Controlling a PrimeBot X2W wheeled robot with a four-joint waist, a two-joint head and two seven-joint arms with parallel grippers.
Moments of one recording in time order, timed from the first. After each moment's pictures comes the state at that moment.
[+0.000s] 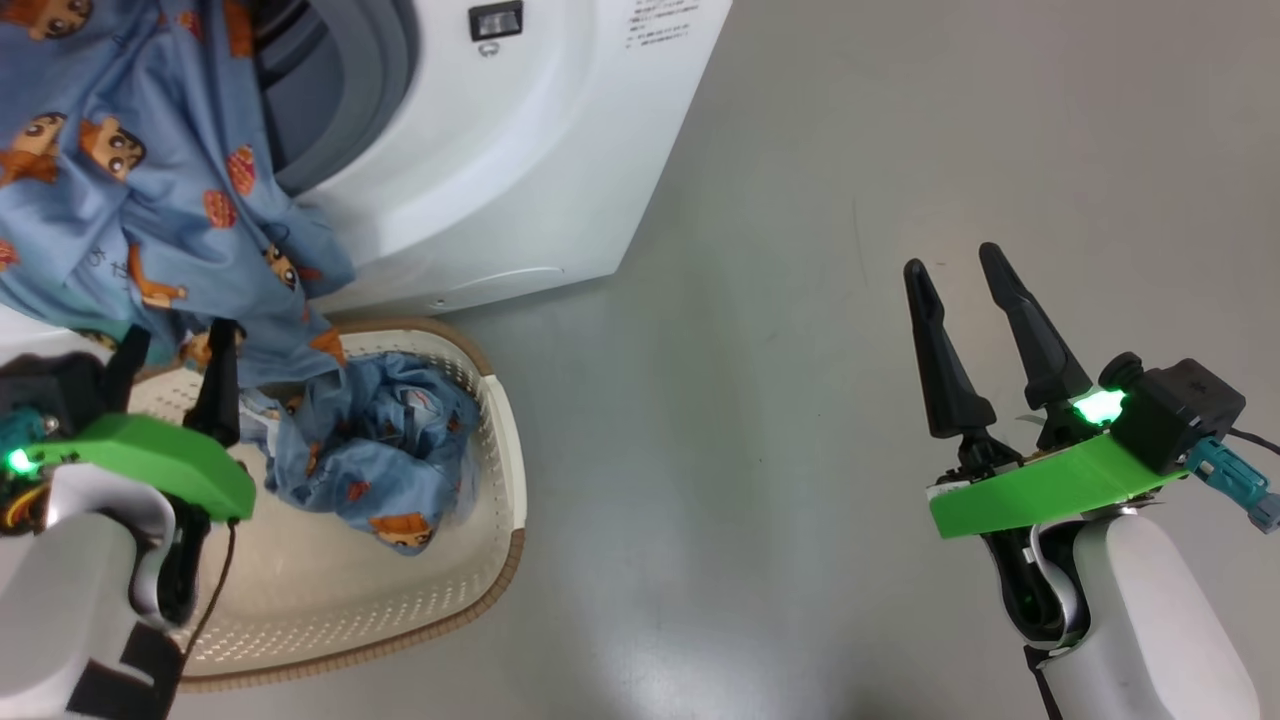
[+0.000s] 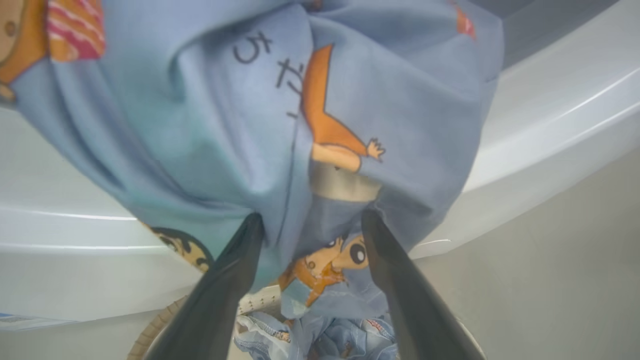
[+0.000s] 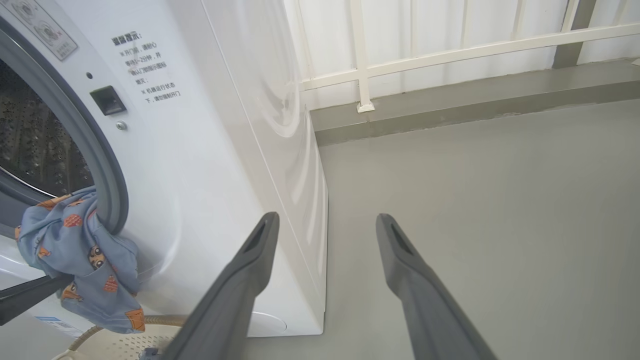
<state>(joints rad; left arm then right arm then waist) -0.61 0.31 -0.27 0.68 -0.54 -0.13 -0.25 -0.37 -0.10 0.11 0.13 0.38 0.13 -0.26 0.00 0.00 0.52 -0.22</state>
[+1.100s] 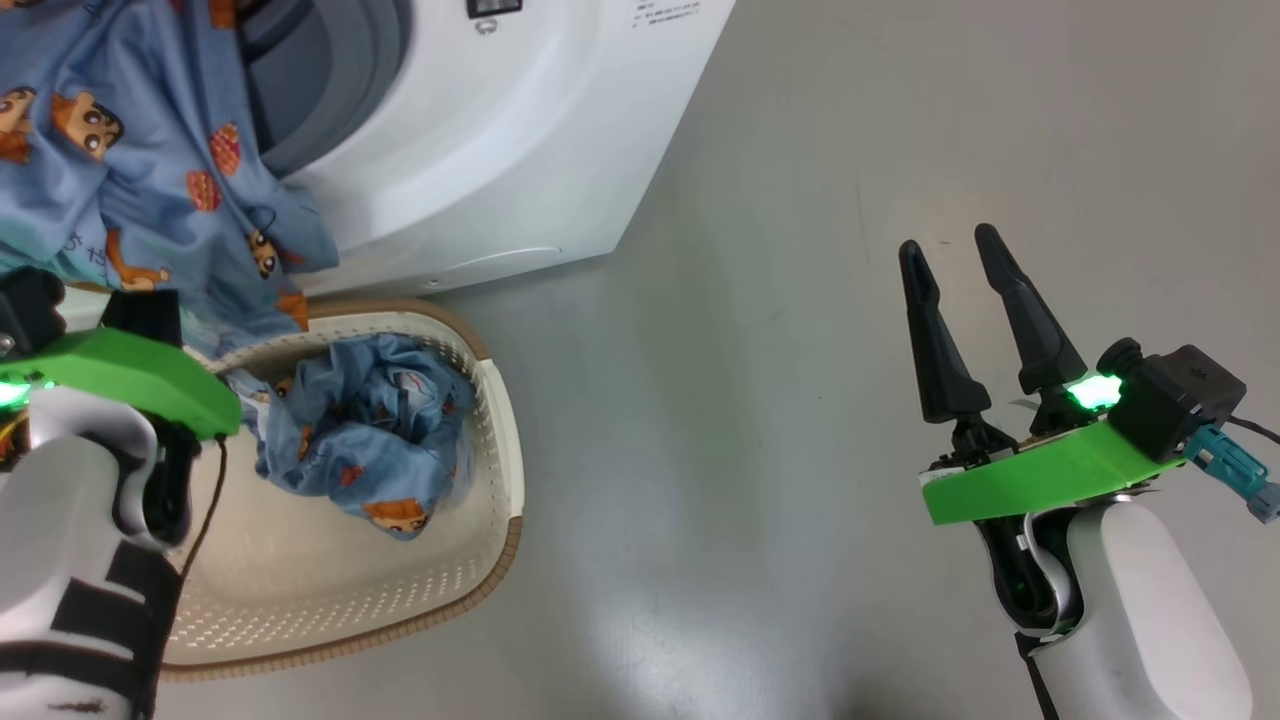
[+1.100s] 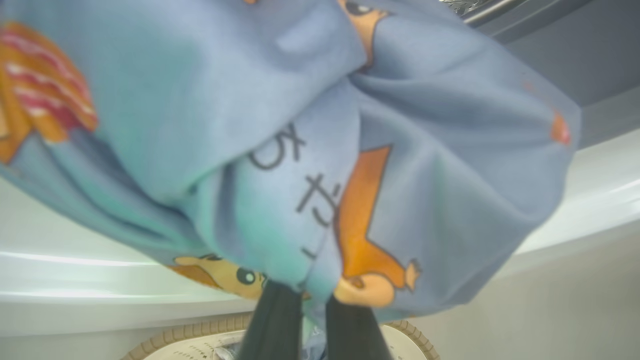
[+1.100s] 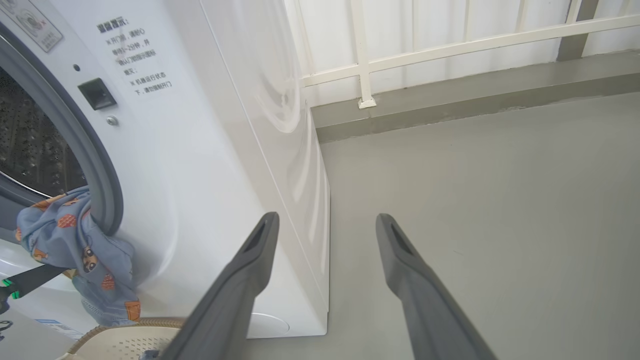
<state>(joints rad) -0.78 0.29 -0.30 0.81 -0.64 -0.13 -0.25 -0.39 -0.08 0.11 0.12 0.38 0.13 -0.26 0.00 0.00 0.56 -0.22</state>
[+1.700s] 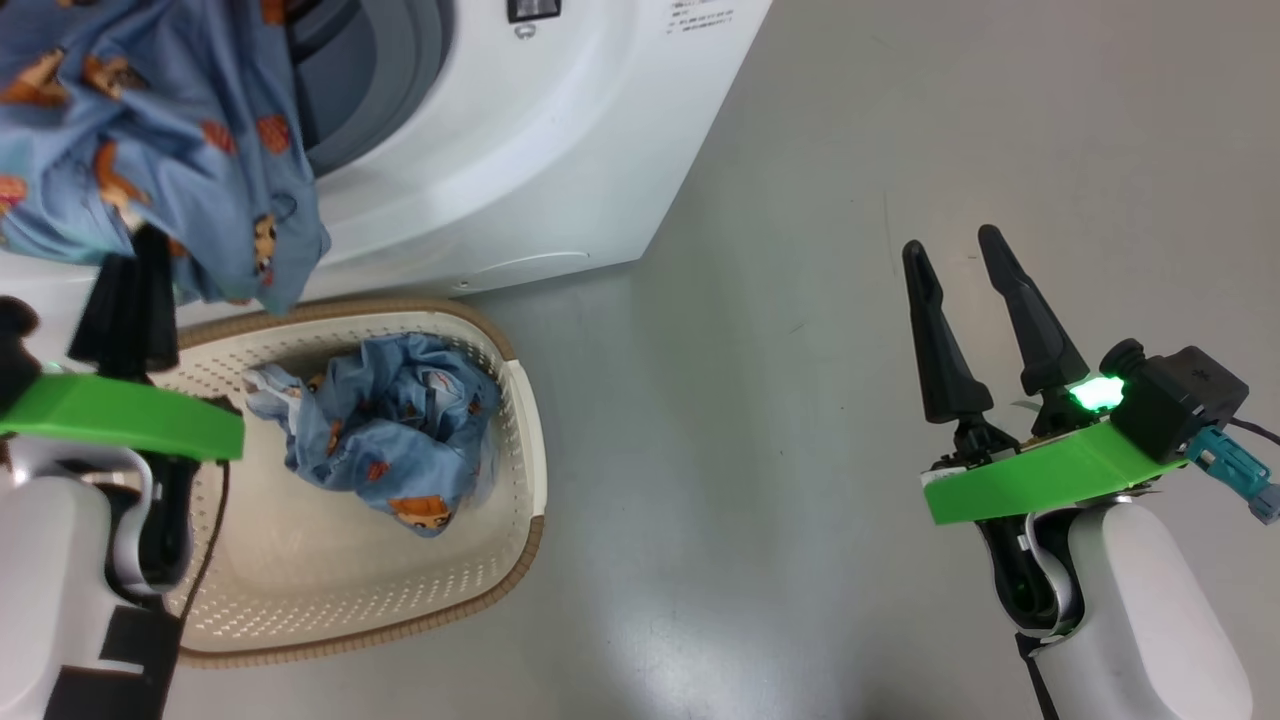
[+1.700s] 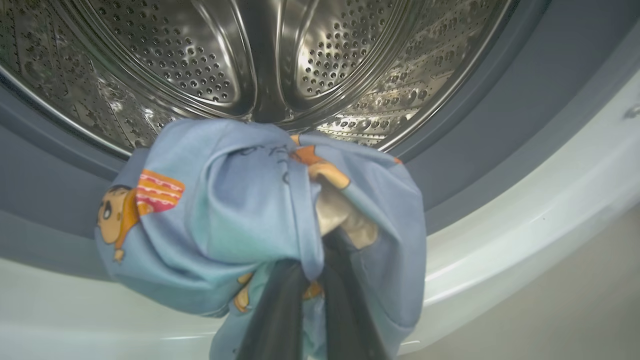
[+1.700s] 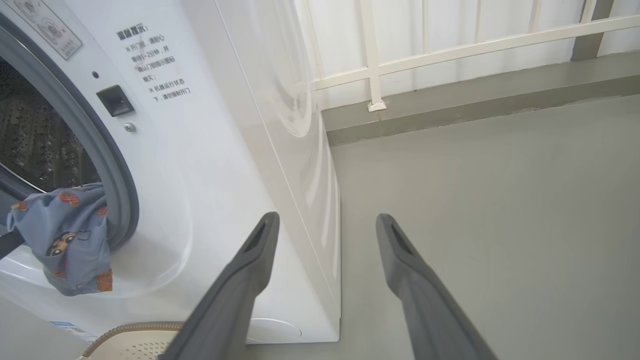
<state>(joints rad) -0.56 0.28 -0.14 0.34 -0.52 -0.13 -0.26 -0.39 -0.08 0.10 0.13 0.38 0.13 -0.26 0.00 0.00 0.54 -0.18</state>
